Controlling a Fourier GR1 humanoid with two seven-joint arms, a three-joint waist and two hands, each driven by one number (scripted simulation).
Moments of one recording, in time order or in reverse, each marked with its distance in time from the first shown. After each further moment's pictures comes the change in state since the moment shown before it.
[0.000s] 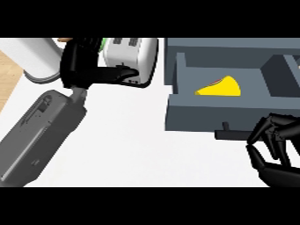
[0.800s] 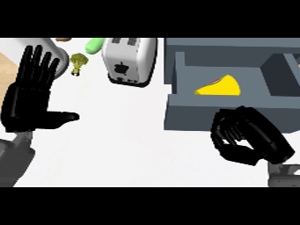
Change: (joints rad) left arm 0.435 0.188 0.128 -0.284 0.041 -0.197 -0.031; right arm -0.111 -0.059 0.244 0.311 0.609 -0.114 -0.231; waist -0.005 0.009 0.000
